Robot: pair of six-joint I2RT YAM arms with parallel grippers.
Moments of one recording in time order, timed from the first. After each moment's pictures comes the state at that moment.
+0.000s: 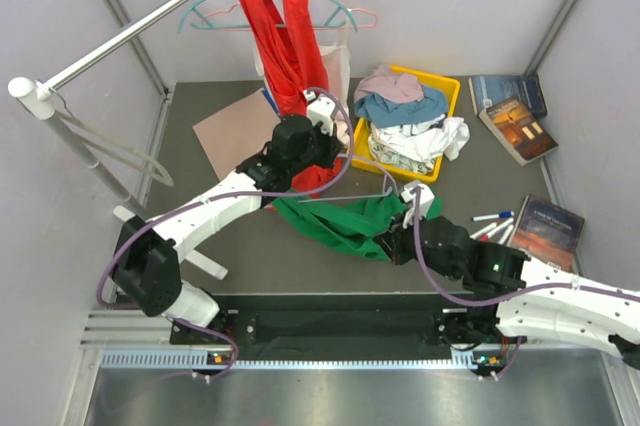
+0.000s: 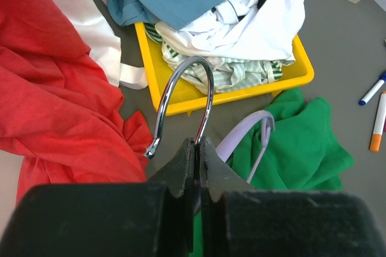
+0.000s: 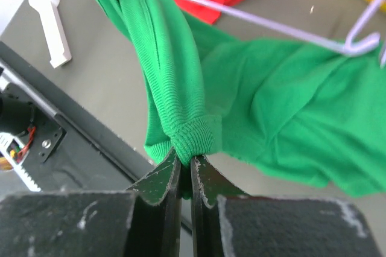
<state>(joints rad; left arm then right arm) -0.68 1.48 1.16 0.00 0.00 -0.17 1.15 0.74 0.65 -0.34 0.35 0.51</state>
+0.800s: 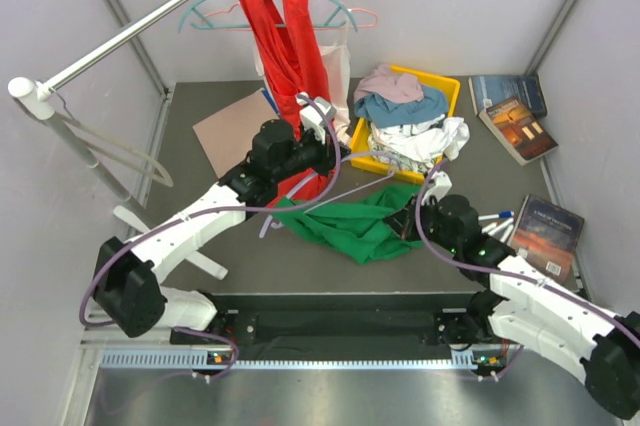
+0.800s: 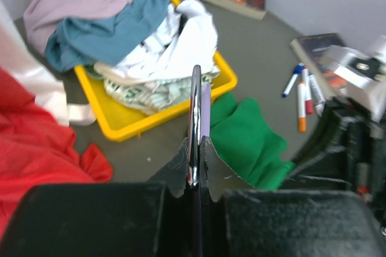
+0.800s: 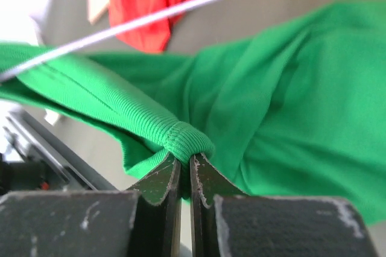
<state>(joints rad) -0.67 1.35 1.07 0.09 0.23 -0.16 0.64 0.81 0.38 0.02 -0.08 0.63</state>
